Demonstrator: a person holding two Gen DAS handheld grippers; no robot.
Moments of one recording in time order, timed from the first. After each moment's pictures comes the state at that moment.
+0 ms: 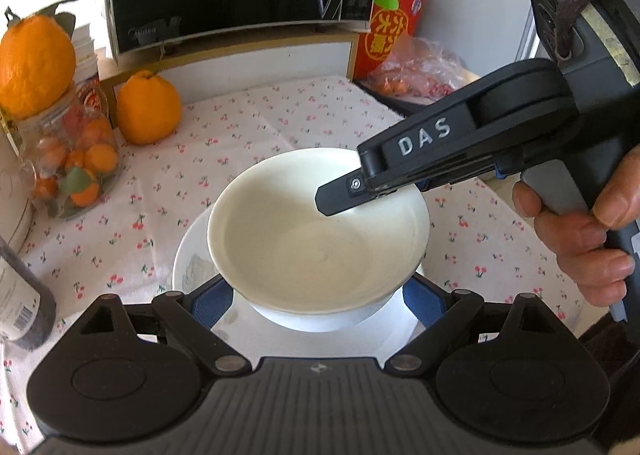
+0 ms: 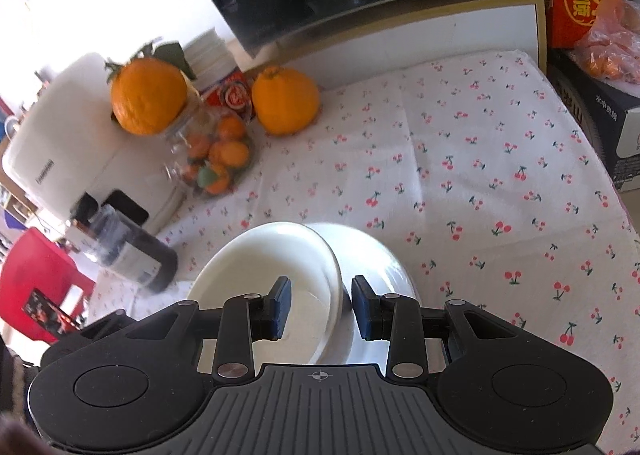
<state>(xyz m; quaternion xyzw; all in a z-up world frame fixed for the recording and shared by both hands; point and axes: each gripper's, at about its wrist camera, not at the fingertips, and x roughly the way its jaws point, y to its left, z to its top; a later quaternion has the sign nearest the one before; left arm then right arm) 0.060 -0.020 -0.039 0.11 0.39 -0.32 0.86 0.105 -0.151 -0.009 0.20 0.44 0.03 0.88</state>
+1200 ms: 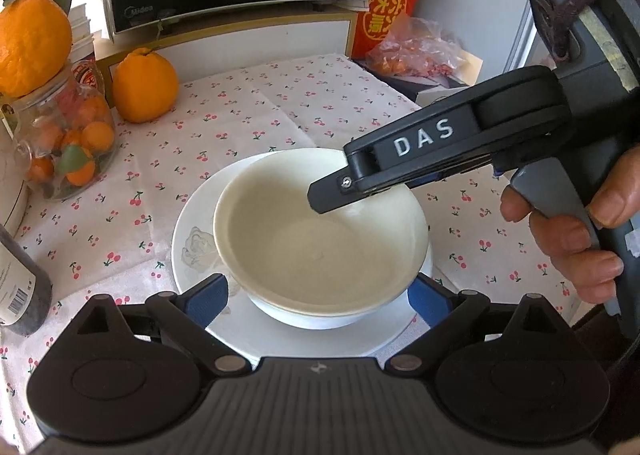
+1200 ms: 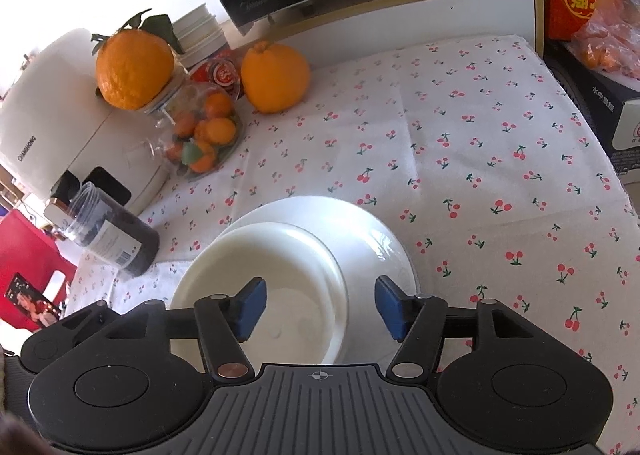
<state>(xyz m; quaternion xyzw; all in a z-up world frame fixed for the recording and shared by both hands) 0.057 -0.015 -0.044 0.12 0.41 -0.33 0.84 0.103 -0.149 -0.023 0.19 0.45 0.02 0.87</state>
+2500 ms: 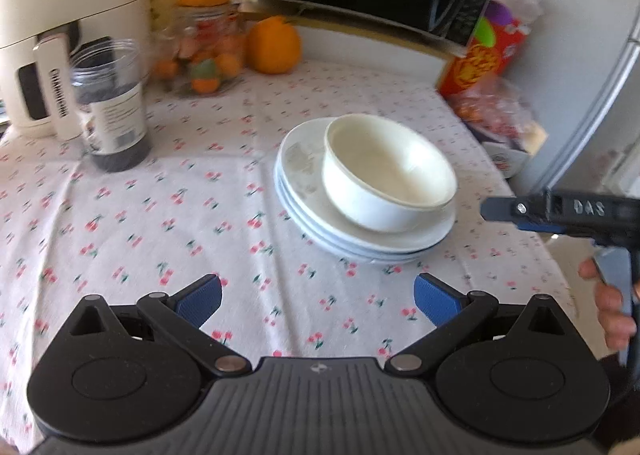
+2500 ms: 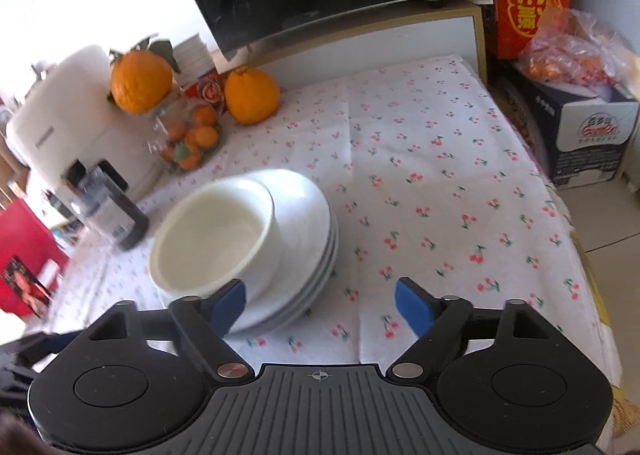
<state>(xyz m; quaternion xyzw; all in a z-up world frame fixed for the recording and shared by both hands) -0.009 0.044 -0.037 -0.03 0.43 -0.19 0.88 -0.001 -0.168 -0.015 0.16 0.40 -0.02 0.90</state>
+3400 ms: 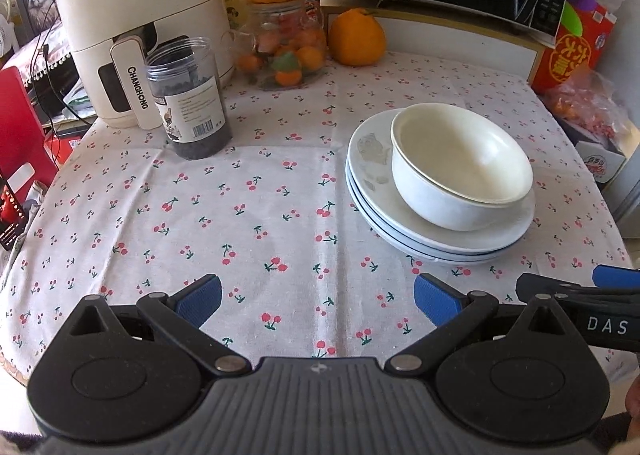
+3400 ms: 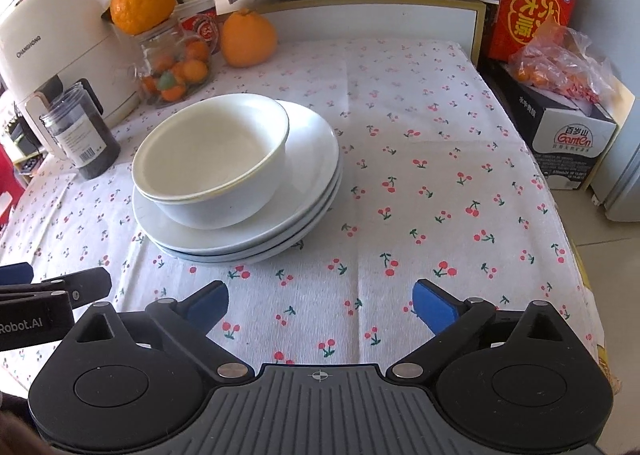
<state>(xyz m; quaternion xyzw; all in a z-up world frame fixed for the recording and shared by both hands) -0.013 0.022 -0.036 0.02 0.44 -0.03 0.90 -0.012 -0.125 -0.038 0.08 0.44 -0.05 0.89</state>
